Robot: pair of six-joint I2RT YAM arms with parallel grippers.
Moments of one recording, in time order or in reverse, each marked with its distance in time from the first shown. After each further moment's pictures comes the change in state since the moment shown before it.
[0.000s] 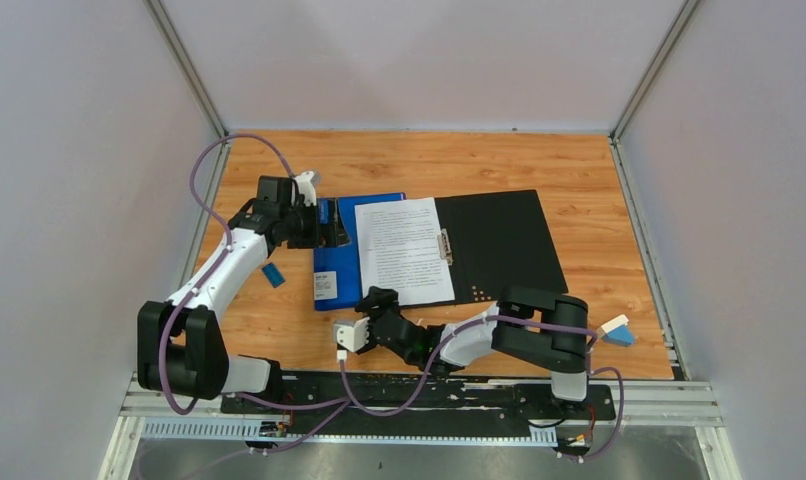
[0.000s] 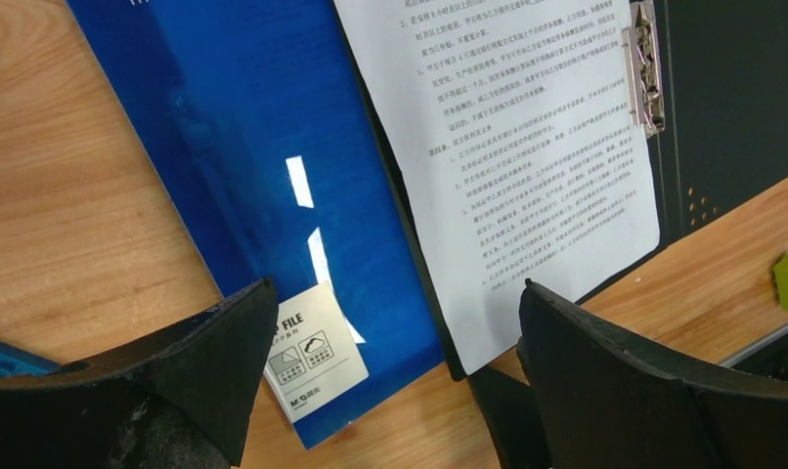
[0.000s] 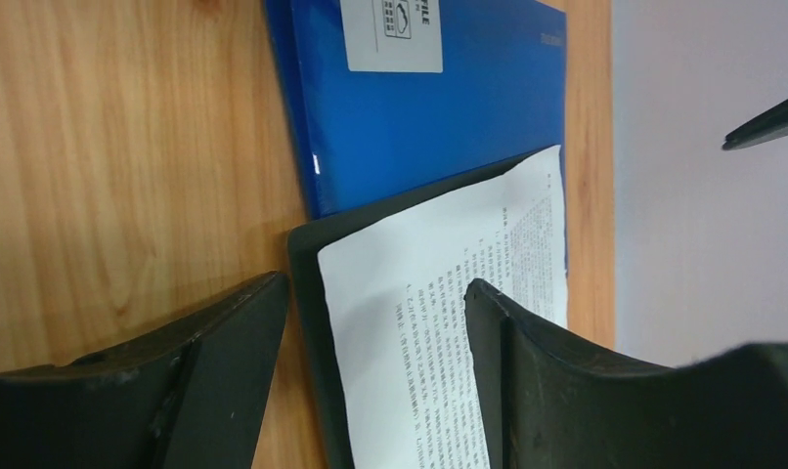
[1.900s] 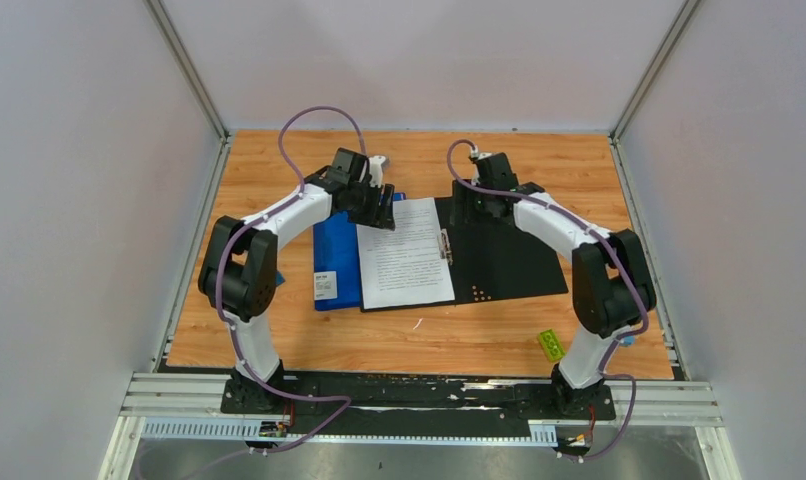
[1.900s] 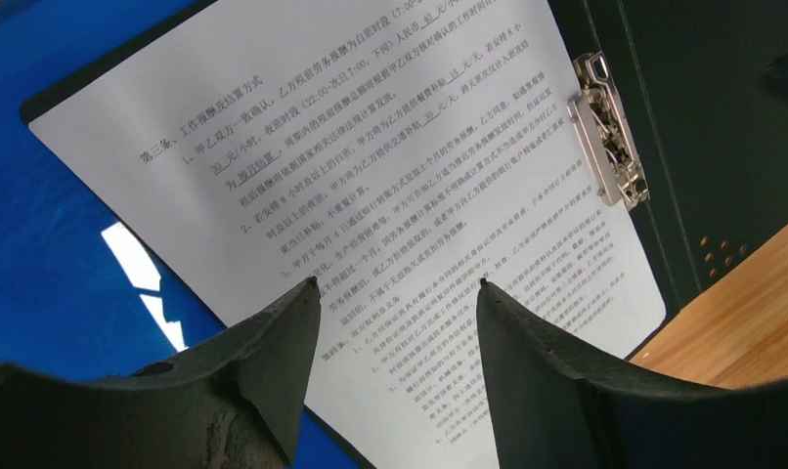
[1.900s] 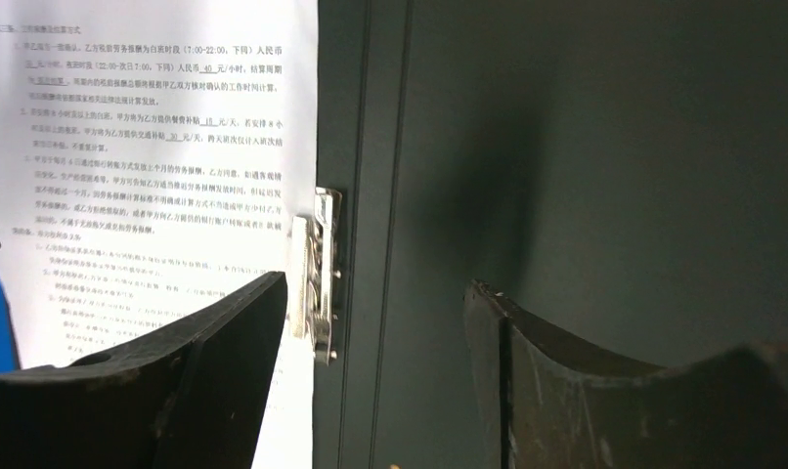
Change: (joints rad) left arm -0.257 0.521 0.400 0.062 -0.055 0.039; right arm -0.927 -0.073 0.546 -1.046 -0.483 1.065
